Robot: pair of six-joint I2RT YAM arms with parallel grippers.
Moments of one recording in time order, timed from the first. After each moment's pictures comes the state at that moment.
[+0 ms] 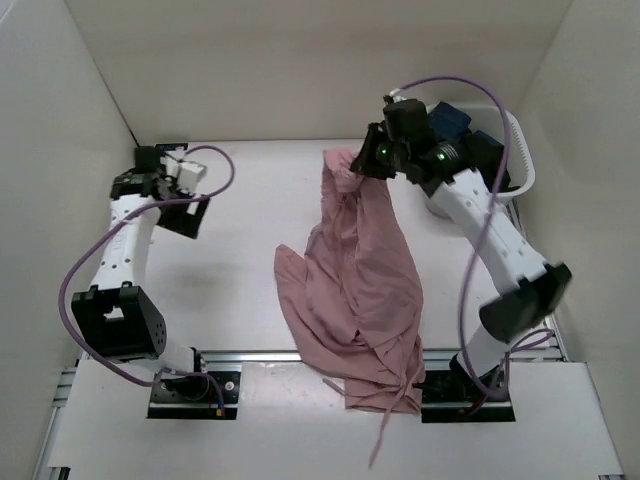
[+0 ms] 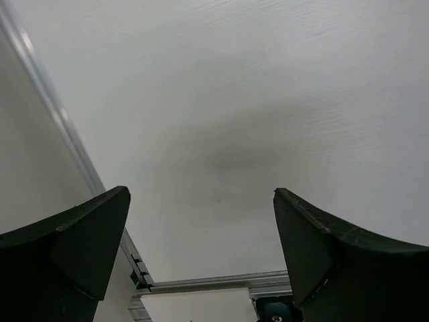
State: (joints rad) left arm 0.18 1.49 1.41 -1.00 0.07 0.49; right arm 0.65 1.57 1.92 -0.82 0.05 0.57
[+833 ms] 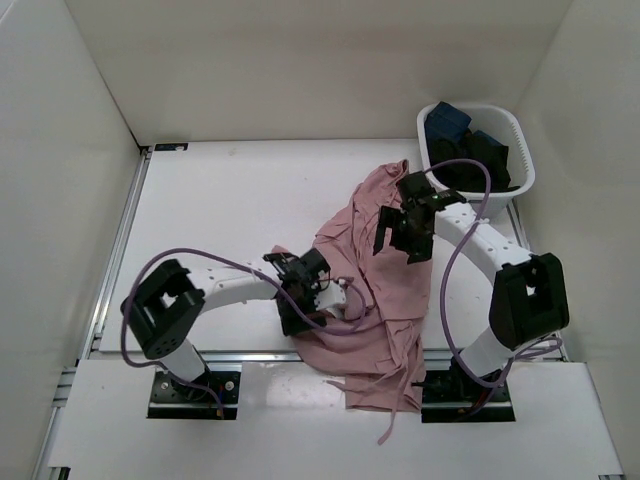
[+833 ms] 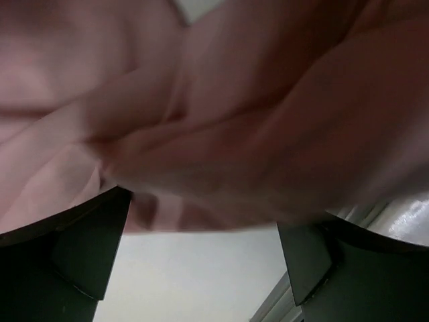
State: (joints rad) left arm -0.89 1.59 0.98 -0.71 0.08 0.47; right arm 0.39 1.59 1.24 -0.84 -0.10 0.53
